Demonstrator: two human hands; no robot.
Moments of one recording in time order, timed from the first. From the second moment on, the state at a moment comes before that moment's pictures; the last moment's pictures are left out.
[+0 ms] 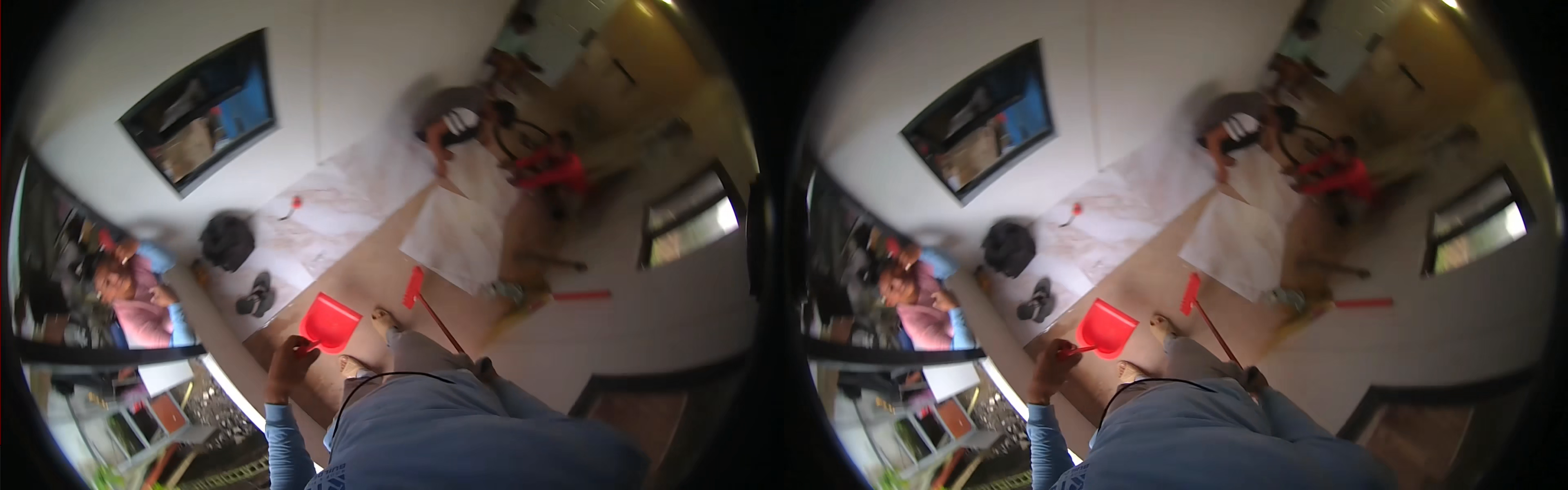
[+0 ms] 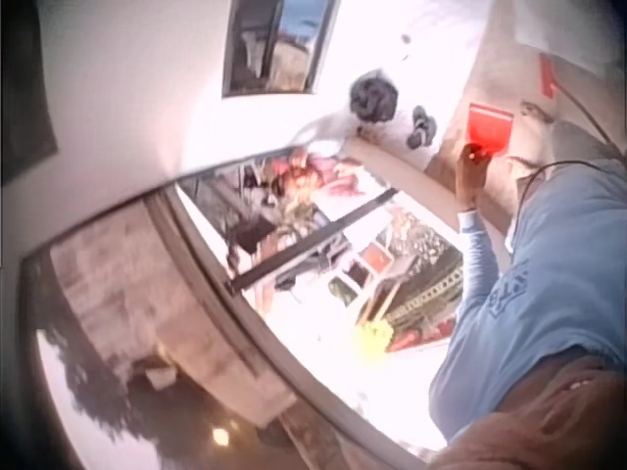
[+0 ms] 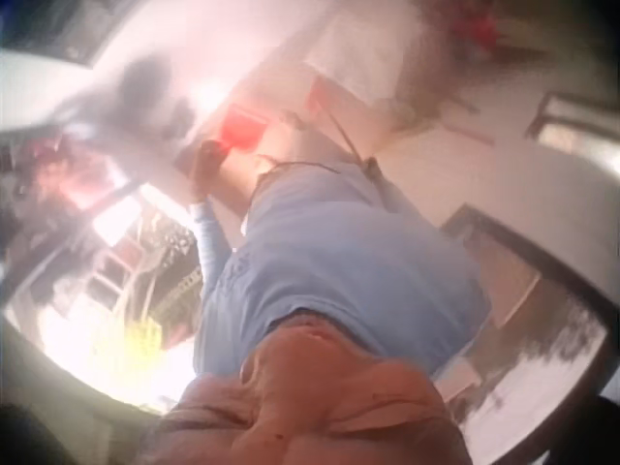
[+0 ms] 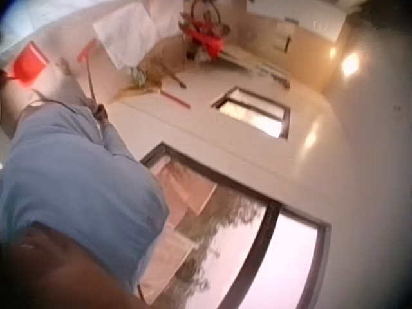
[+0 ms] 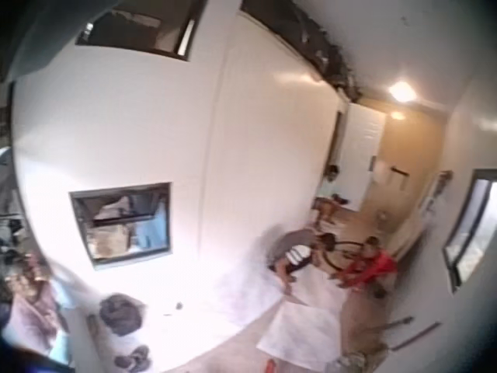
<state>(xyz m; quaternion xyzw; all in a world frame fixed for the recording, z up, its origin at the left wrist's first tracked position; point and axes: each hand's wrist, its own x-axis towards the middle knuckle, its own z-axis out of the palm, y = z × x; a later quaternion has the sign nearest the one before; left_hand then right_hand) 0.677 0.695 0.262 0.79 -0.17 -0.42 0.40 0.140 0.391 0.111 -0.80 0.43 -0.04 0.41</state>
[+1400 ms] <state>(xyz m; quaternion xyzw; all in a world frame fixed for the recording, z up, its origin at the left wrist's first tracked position) 0.357 0.366 0.251 0.79 -0.37 -0.42 0.25 -0.157 0.152 0.129 -0.53 0.69 0.28 0.40</state>
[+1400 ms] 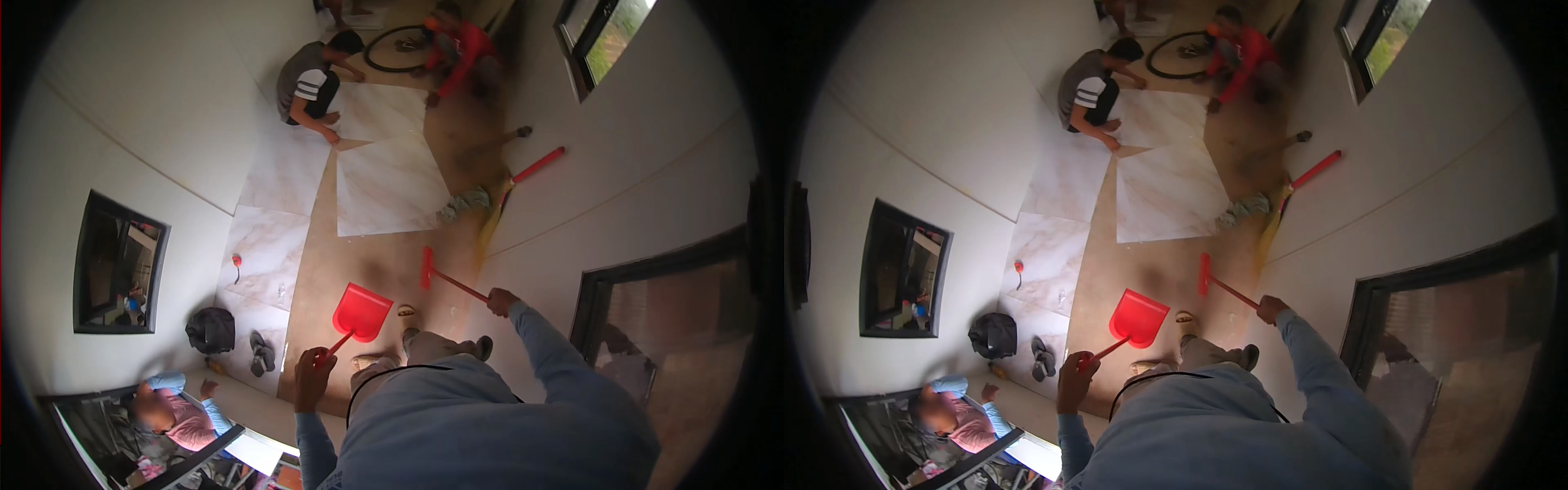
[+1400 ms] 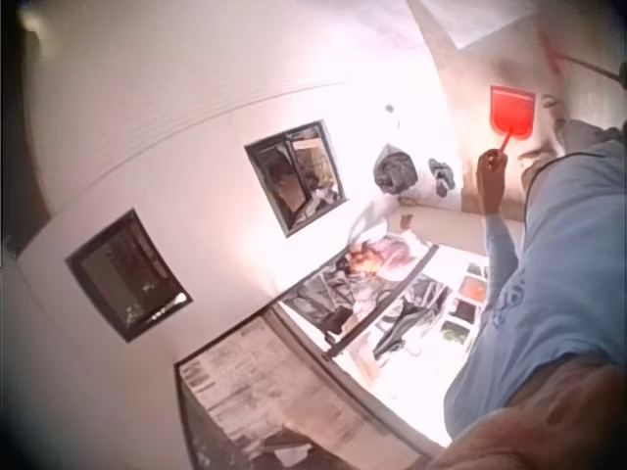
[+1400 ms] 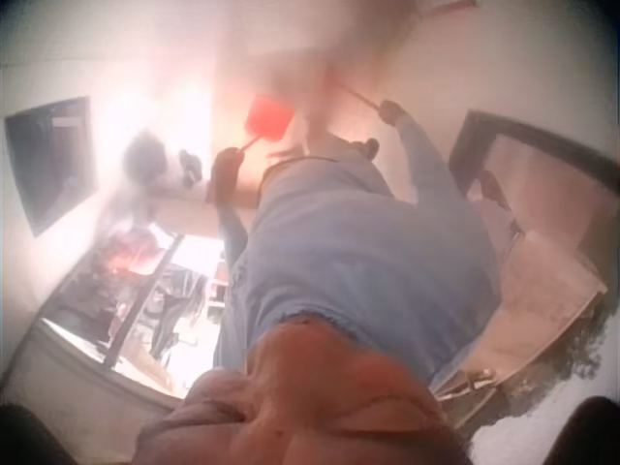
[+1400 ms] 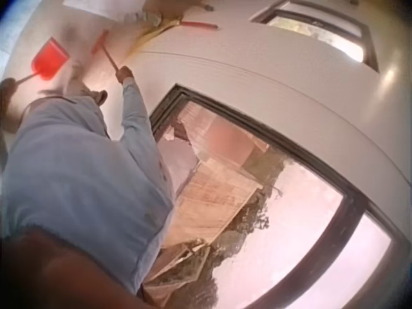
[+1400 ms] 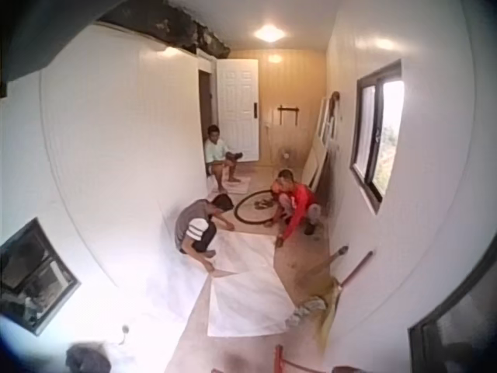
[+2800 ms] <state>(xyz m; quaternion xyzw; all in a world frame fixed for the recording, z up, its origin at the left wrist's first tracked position) 0.197 0.136 0.299 0.61 -0.33 -0.60 0.40 0.004 0.061 0.252 -0.79 0.40 -0.11 0.45</state>
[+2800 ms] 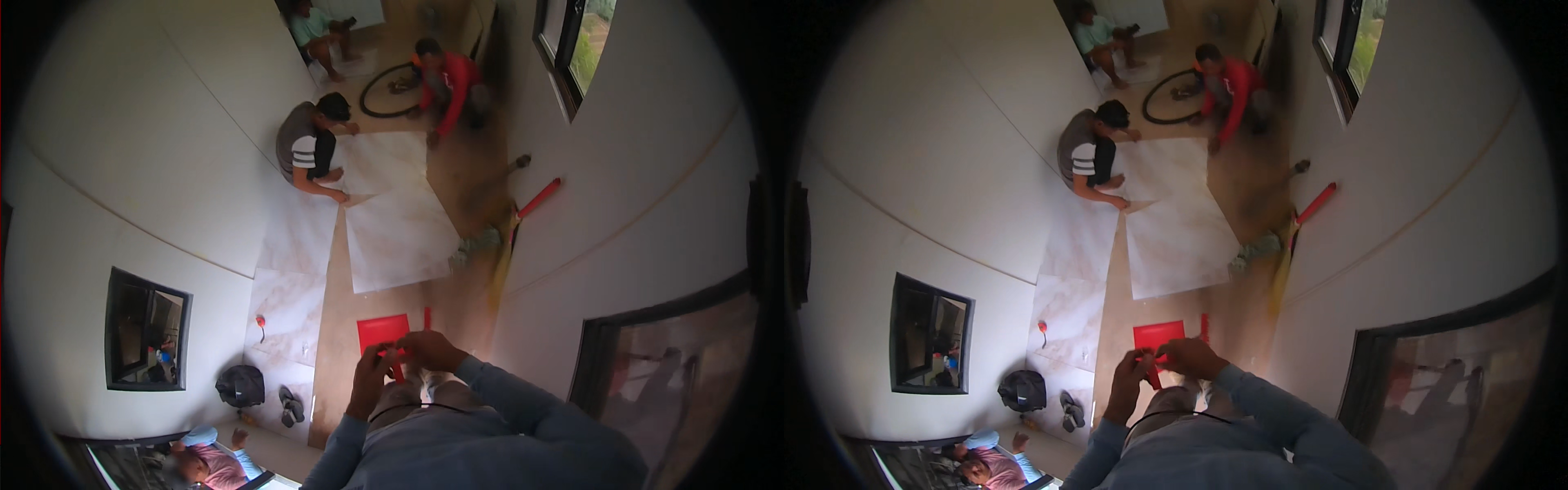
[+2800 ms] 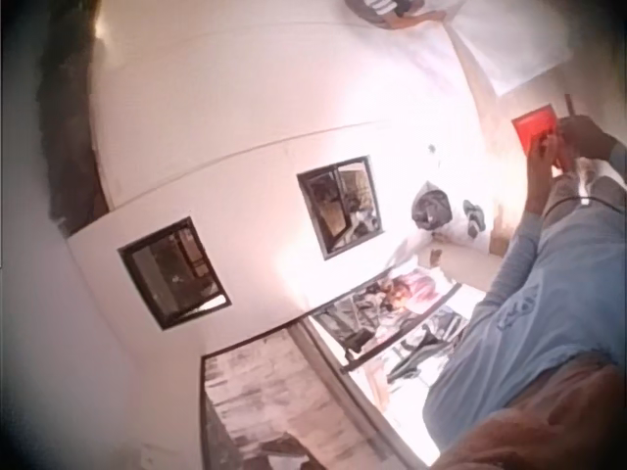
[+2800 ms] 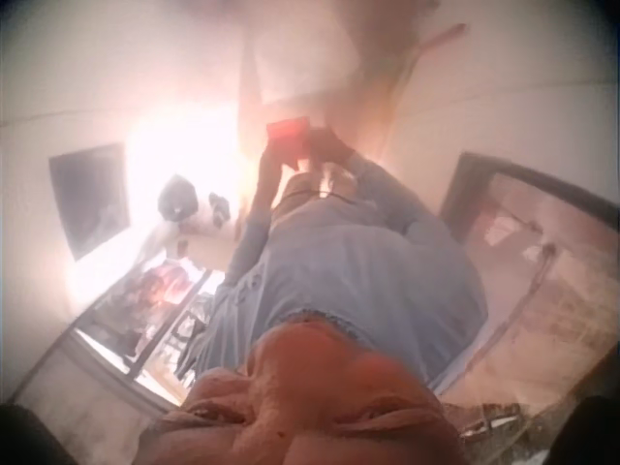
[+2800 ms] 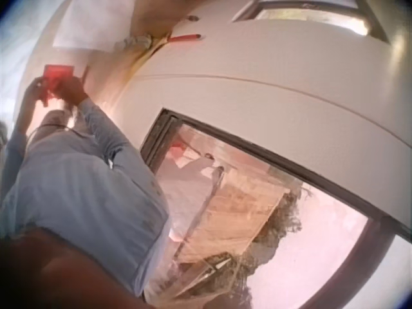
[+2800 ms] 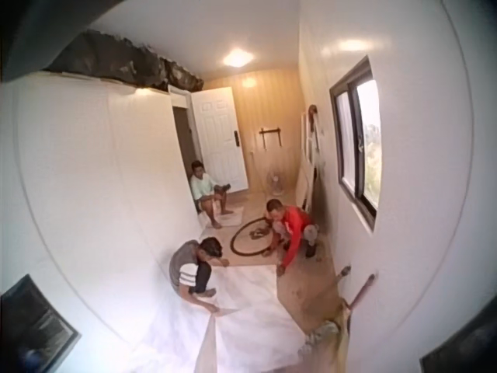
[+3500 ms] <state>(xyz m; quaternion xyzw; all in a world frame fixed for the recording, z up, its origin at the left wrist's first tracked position) 0.347 -0.029 0.264 0.39 -0.62 -0.42 0.53 0.146 -0.037 0.369 -0.71 0.50 -0.20 0.45</state>
